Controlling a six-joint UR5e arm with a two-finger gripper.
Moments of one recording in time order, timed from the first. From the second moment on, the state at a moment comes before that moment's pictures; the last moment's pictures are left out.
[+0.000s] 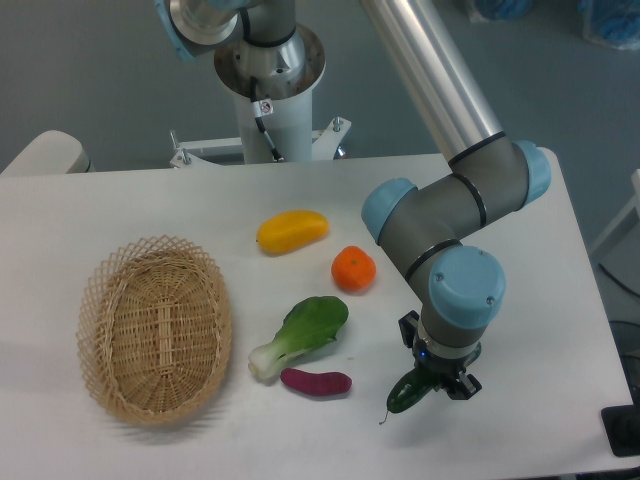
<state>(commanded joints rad) 2.51 -2.26 -1.23 -1.18 1.59 1.46</state>
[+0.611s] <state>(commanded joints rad) 2.45 -2.19 -1.26 -1.27 1.59 1.43</state>
